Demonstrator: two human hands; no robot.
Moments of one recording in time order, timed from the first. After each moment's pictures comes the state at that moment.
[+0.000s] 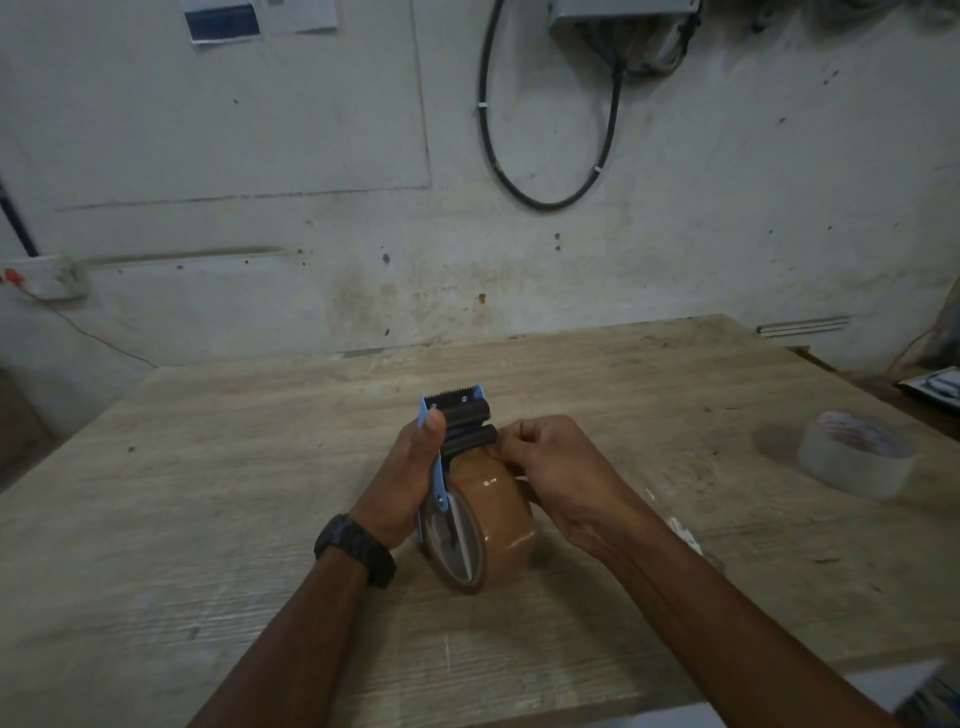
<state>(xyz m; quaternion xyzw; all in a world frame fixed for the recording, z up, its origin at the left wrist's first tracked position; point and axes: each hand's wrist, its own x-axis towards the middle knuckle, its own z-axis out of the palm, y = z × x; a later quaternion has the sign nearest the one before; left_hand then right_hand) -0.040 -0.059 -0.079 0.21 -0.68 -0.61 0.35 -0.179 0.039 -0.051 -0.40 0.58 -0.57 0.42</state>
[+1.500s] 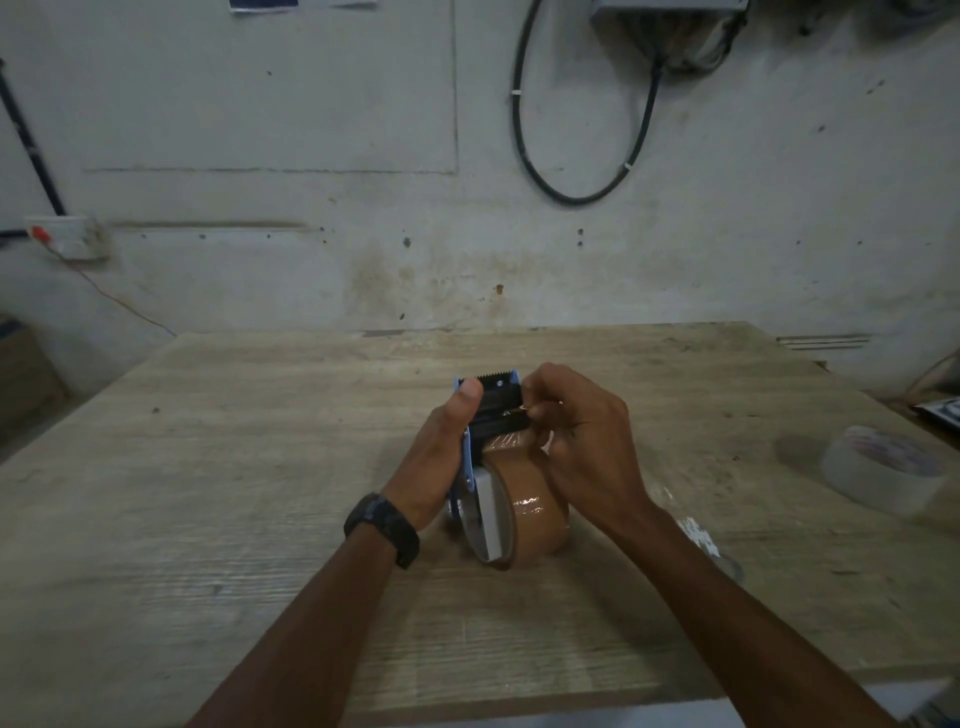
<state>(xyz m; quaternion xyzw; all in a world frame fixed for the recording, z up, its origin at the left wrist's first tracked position) -0.045 -0.049 -0.073 0.23 -0.66 -0.61 0.37 -0.180 0.034 -0.049 -0.63 0.54 -0.55 -0.07</state>
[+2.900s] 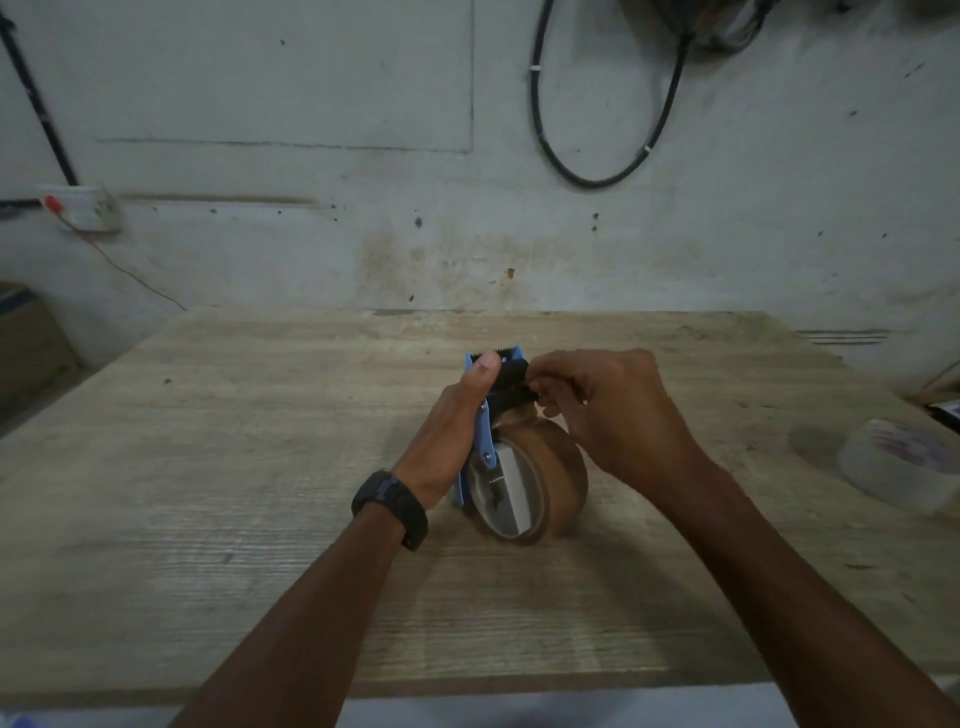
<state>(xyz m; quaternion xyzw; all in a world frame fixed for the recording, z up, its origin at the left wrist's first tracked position) -0.044 -0.040 -0.062 0.25 -0.68 -0.59 0.37 -0.187 0.046 -0.018 -0.71 0.58 -0.37 -0.15</state>
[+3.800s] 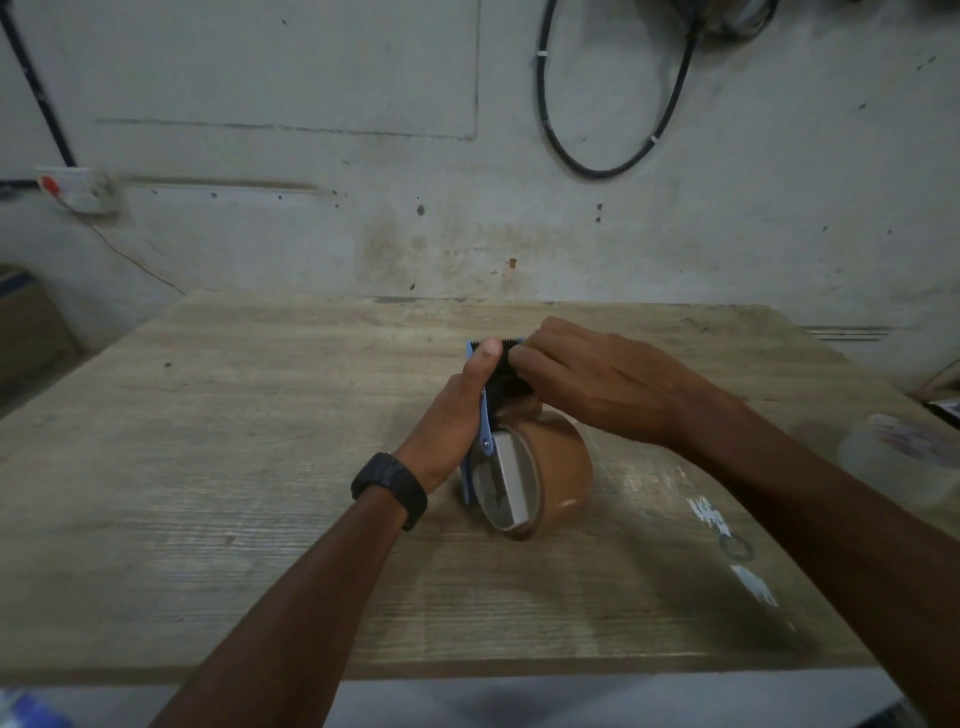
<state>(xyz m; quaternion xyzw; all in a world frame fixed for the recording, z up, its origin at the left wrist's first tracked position) -0.046 -0.043 -0.063 0.25 -0.66 -0.61 0.36 -0.204 0.030 0.002 -0.86 0.45 -0.09 -0.23</state>
